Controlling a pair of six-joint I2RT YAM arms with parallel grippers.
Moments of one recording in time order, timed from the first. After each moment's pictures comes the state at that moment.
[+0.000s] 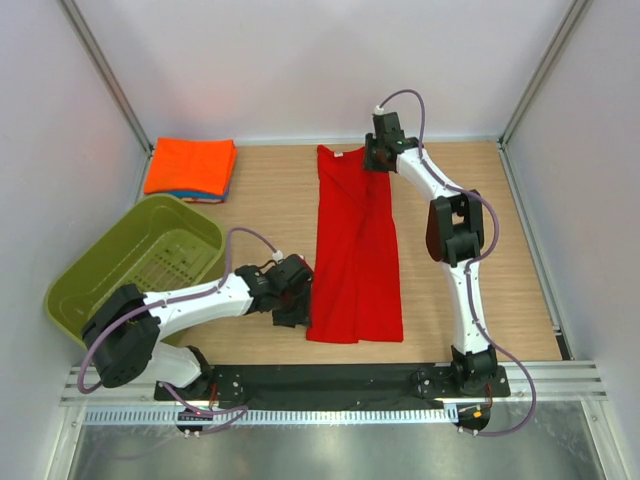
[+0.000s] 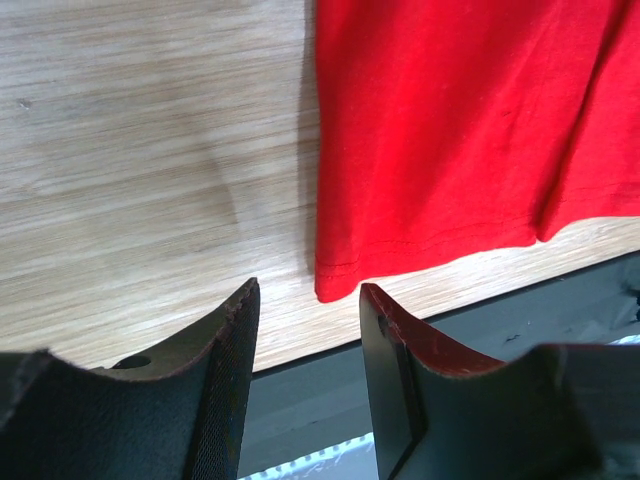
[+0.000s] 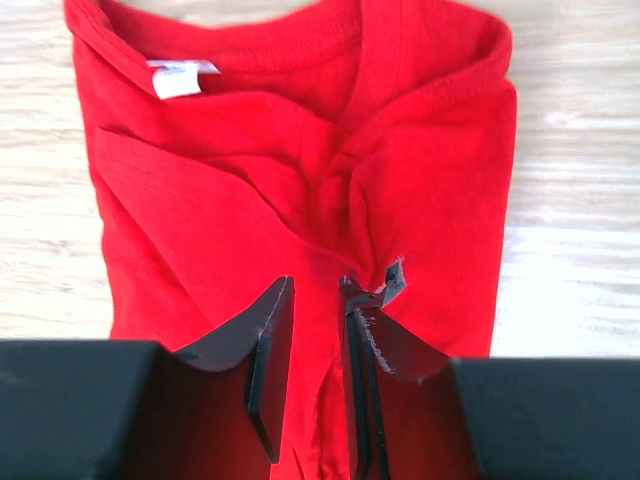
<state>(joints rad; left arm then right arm) -0.93 1.38 0.77 -0.55 0.03 -0.88 0.29 2.42 2.16 -0.52 0.02 0.32</state>
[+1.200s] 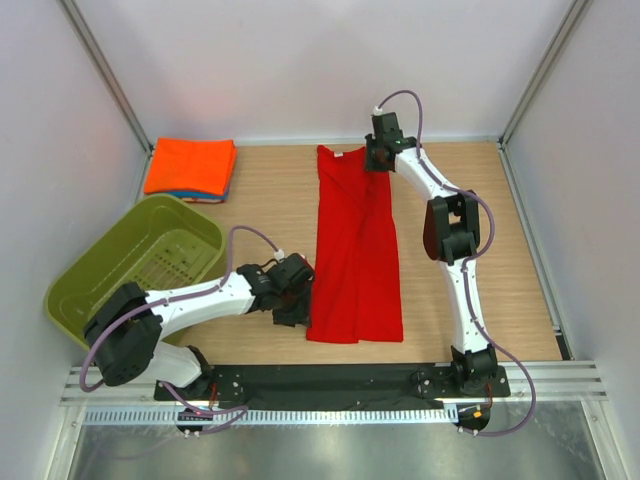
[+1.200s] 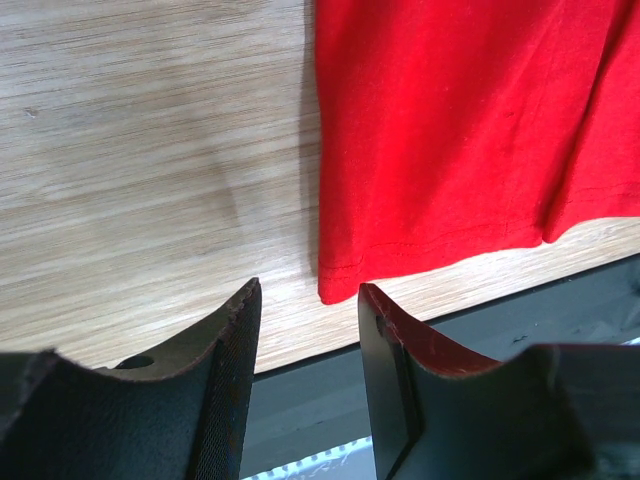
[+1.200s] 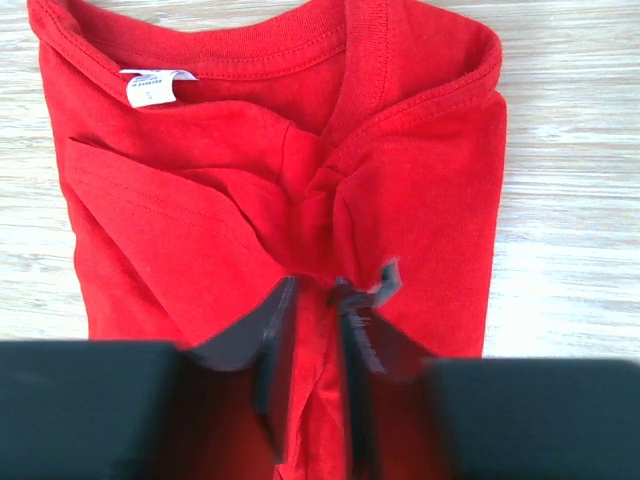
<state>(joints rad) -0.93 1.40 0.78 -0.57 0.02 -0.86 0.29 2.47 2.24 -0.55 0.04 0.30</state>
